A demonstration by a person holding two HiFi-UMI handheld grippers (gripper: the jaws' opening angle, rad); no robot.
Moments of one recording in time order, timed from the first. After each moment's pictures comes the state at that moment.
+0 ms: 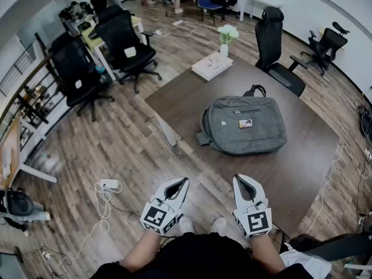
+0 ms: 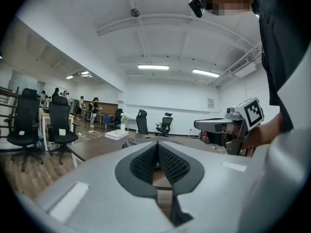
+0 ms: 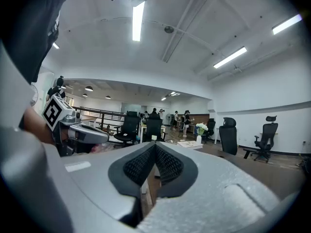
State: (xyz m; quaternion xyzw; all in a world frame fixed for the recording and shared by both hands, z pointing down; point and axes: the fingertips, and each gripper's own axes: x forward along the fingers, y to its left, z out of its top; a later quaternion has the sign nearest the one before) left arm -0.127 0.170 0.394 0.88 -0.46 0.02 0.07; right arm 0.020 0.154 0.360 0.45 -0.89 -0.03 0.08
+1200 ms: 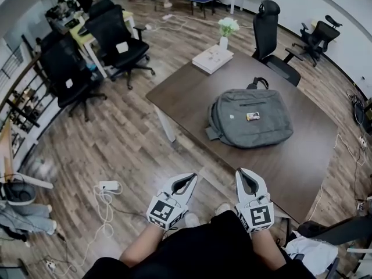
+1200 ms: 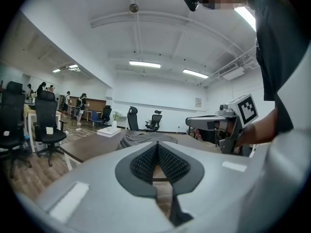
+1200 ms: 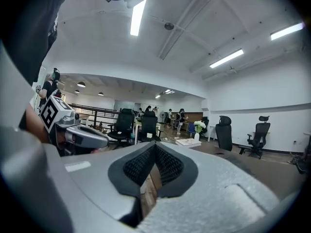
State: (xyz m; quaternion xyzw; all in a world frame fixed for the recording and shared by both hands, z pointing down) left arm -0.168 0.160 0.411 0.92 -0.39 0.03 0.07; right arm -0.041 0.148 0.374 0.49 -0.87 -0.03 0.08
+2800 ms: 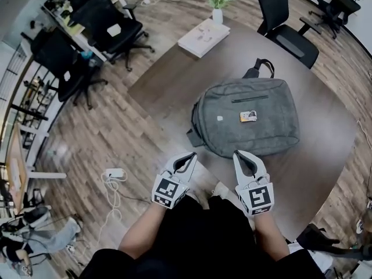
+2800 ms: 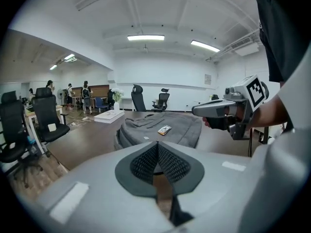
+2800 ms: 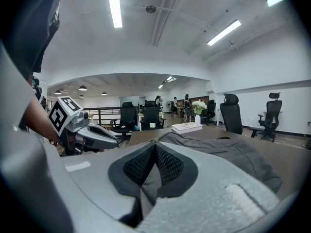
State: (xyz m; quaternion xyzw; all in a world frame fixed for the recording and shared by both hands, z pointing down) left arm -0.082 -0.008 0.482 0.89 -0.42 0.17 0.09; right arm 0.043 -0.013 0.441 0.44 -0.89 0.06 0.11
